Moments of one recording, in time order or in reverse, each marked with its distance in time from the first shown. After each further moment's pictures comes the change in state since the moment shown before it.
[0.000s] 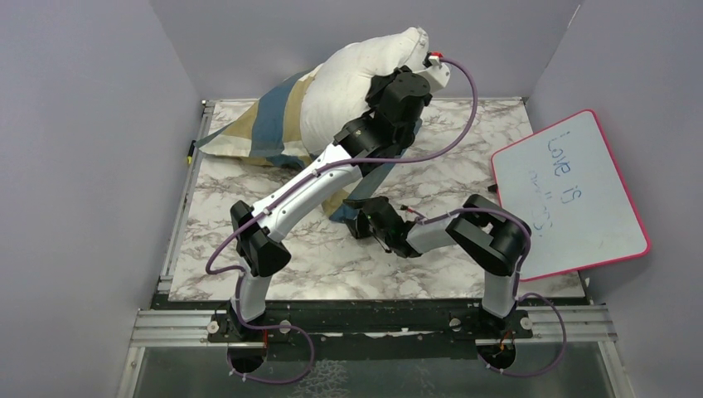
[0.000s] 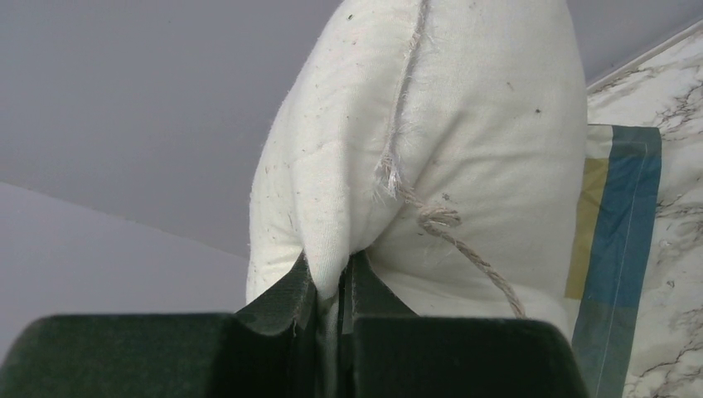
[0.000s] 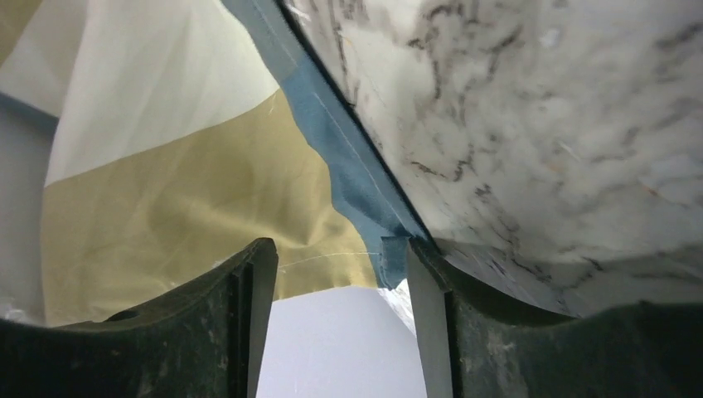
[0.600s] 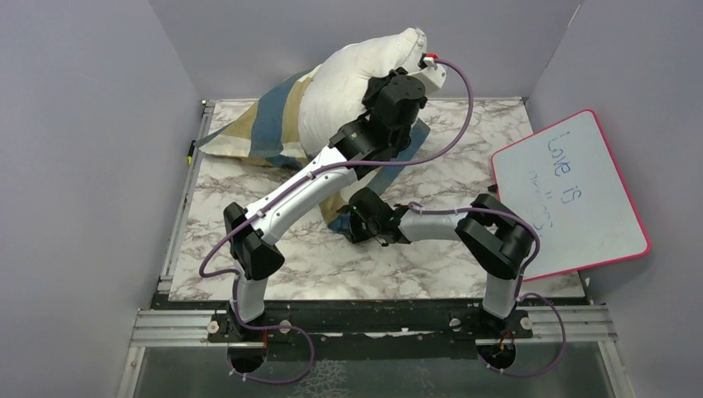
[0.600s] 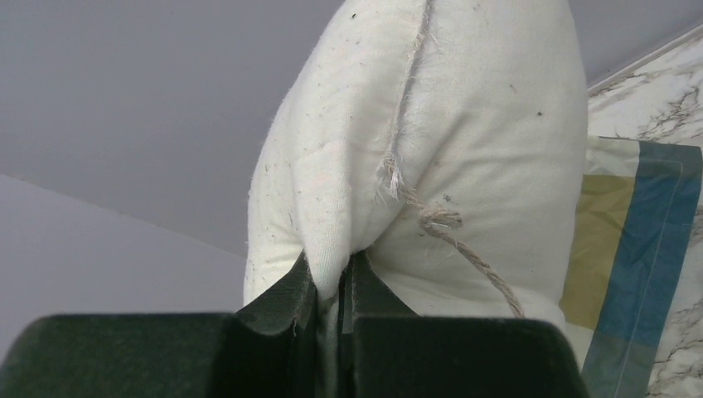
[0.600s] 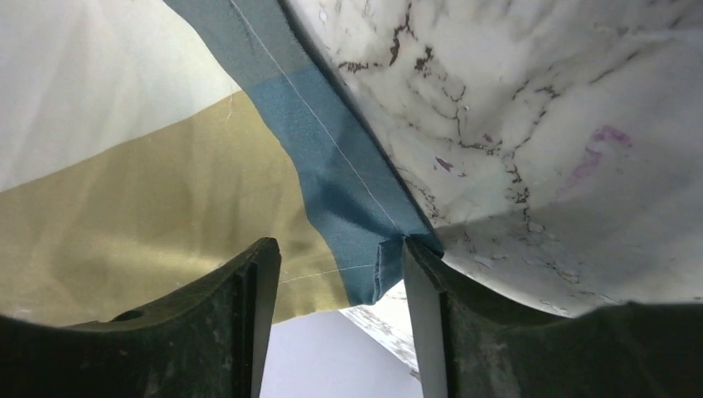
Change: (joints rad) left arm 0.000 -0.051 -0.078 0.037 0.002 -0.018; right arm 0.016 -0.036 0.212 -0.520 -0.113 0.007
